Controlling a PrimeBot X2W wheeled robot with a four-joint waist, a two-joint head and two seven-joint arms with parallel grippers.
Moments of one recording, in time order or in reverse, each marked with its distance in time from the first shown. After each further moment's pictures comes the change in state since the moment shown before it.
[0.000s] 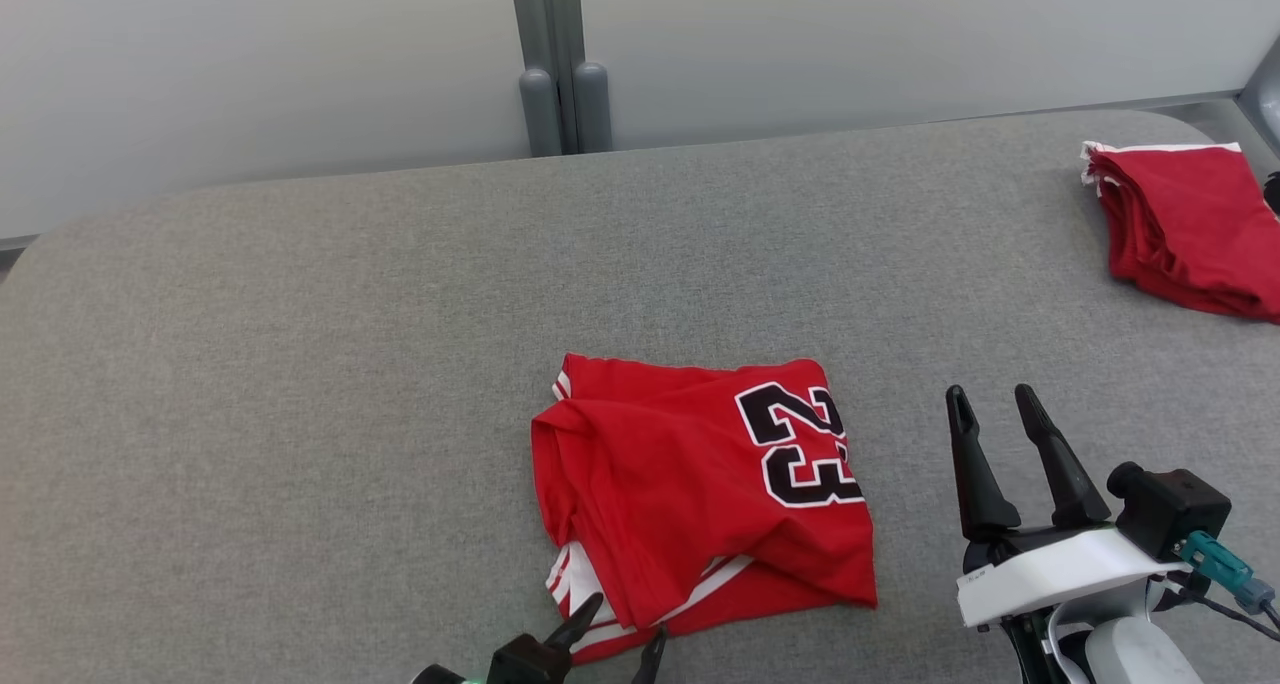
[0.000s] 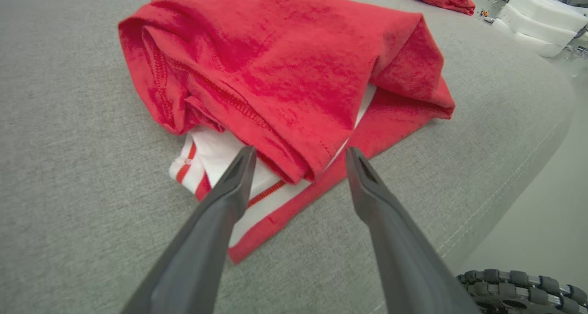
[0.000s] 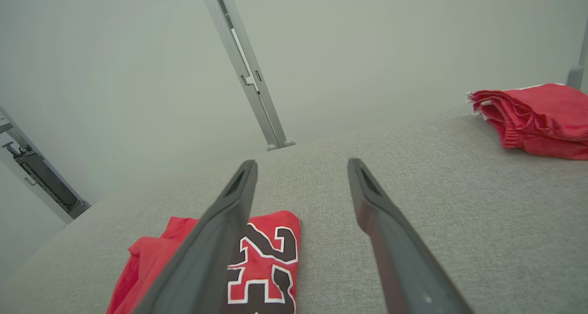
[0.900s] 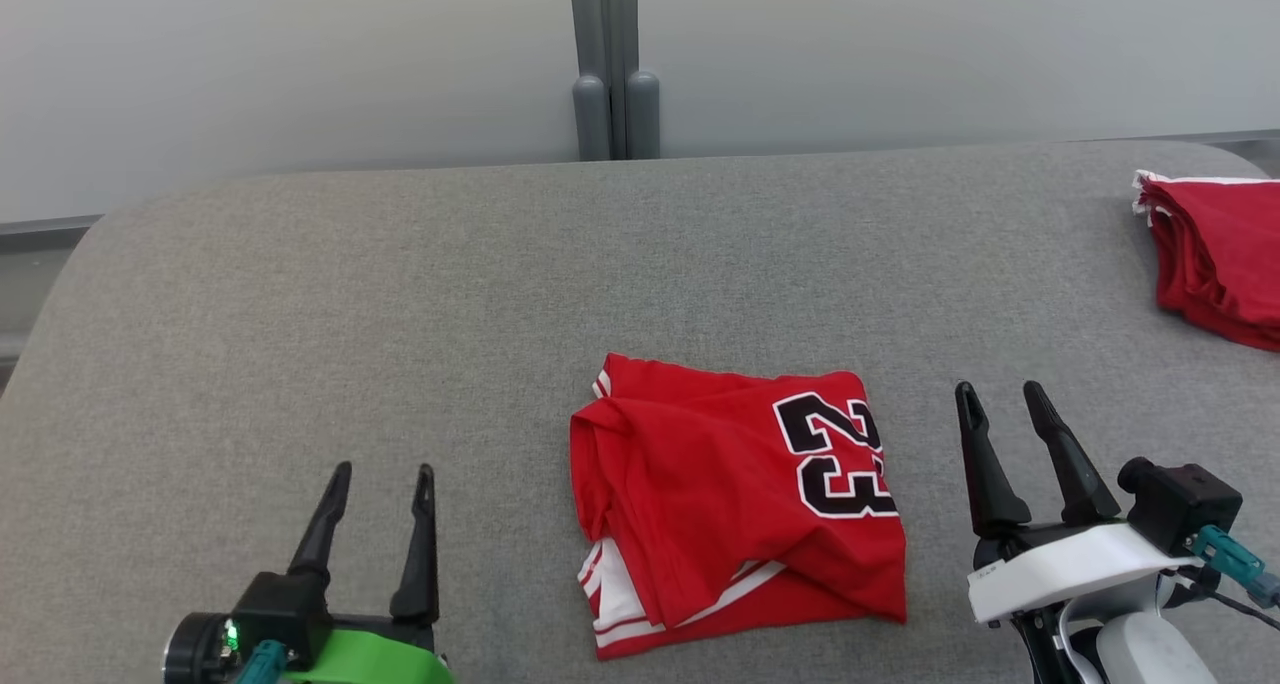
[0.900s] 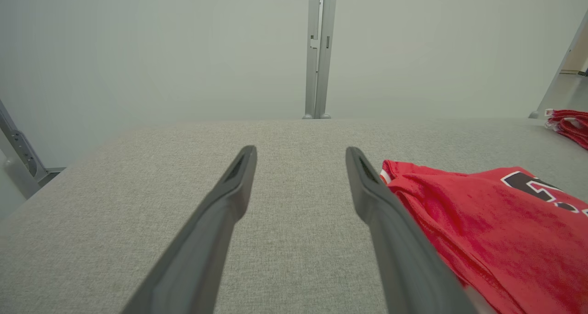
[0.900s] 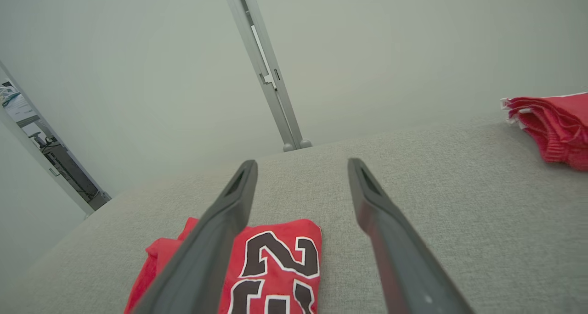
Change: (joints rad) left arm 0.073 0.002 0.484 -0.340 0.106 0.023 0.000; right arm -0.016 -0.028 0.008 0.016 0.032 0.000 0.000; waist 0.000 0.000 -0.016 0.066
